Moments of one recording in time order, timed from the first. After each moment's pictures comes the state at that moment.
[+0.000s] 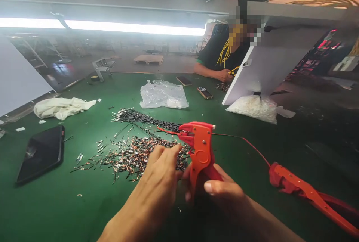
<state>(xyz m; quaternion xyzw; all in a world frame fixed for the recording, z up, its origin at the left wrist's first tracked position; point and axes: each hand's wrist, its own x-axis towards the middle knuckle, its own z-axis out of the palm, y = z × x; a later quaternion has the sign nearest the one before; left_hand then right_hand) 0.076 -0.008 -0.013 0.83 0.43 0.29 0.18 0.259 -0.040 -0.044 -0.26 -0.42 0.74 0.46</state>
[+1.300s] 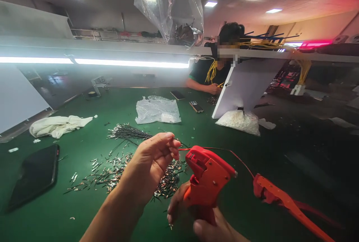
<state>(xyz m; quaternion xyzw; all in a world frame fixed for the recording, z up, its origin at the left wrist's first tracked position) 0.107 0.028 0.073 0.27 0.34 0.49 0.76 0.246 -0.053 -0.024 -0.25 -0.59 0.58 0.51</state>
